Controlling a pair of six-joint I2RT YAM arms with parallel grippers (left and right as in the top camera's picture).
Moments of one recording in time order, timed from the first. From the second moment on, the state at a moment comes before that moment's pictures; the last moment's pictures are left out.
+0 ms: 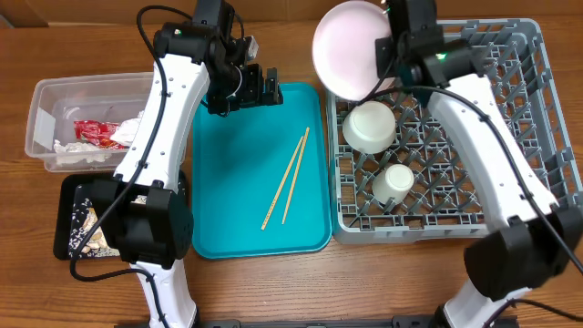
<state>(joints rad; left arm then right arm) -0.20 2.05 2.04 -1.29 0.36 -0.23 0.29 1.84 1.85 -0.85 0.32 0.10</state>
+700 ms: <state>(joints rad) -0.20 2.05 2.04 -1.29 0.35 -0.23 0.18 1.73 1.87 -1.12 0.72 0.11</state>
